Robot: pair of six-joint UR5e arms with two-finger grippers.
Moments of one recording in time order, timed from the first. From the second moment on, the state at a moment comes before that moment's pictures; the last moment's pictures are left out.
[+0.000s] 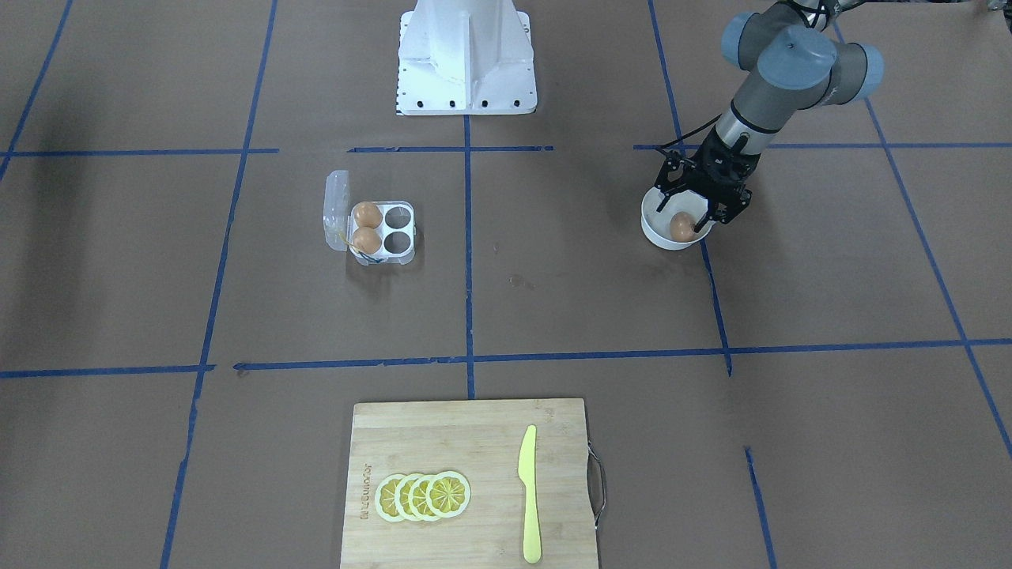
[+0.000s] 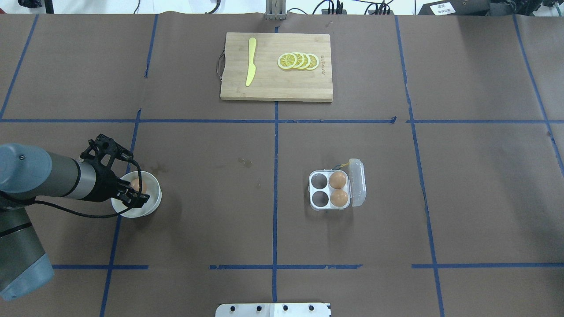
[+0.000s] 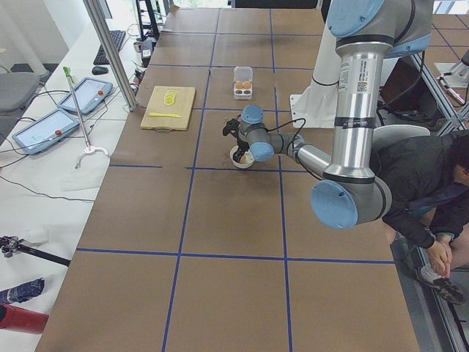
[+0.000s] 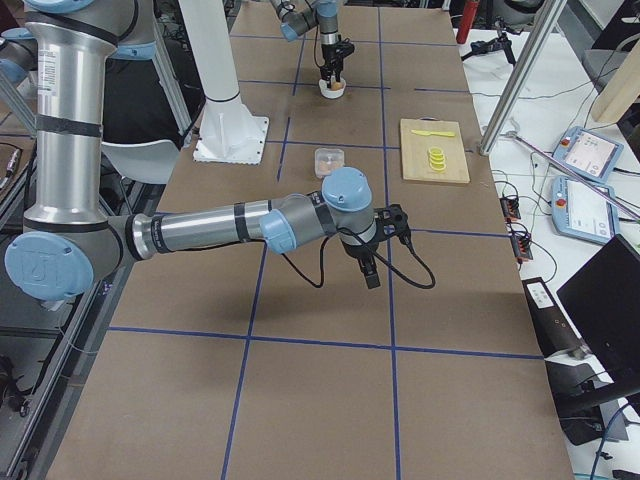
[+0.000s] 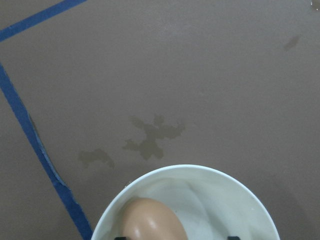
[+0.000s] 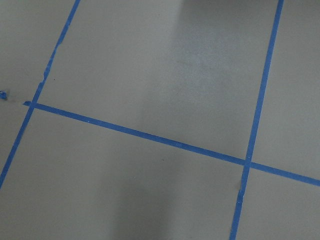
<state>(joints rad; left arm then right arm) -0.58 -1.61 -1.85 -2.20 -1.91 -0.67 1.48 -1.68 1.86 -1.31 2.36 0.12</state>
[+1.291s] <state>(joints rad) -0.57 -1.64 -1.84 -2.20 -1.92 -0.67 1.48 -1.68 1.86 -1.31 2.36 0.12</state>
